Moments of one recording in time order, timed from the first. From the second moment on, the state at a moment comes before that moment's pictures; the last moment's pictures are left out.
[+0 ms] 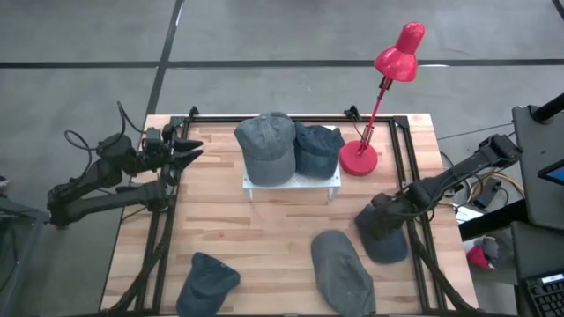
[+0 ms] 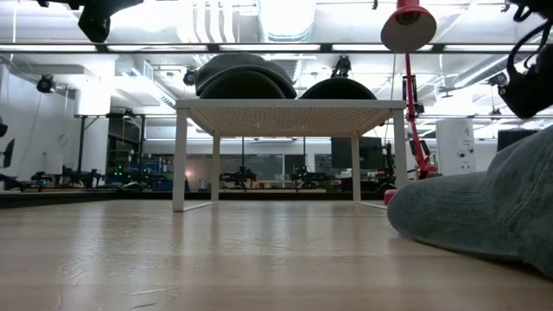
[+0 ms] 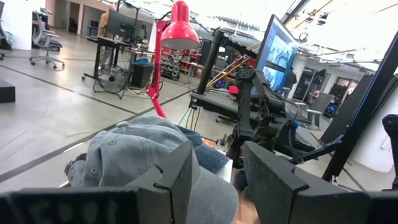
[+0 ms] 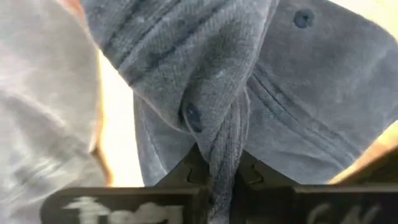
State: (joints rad) left arm 0.34 0.35 0.63 -0.25 0.09 -0.26; right arm 0.47 0.98 0.55 -0.89 -0.16 1.52
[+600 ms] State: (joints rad) left arm 0.34 0.35 0.63 -0.33 0.09 -0.20; right arm 0.47 0.77 0.60 -0.78 0.01 1.51
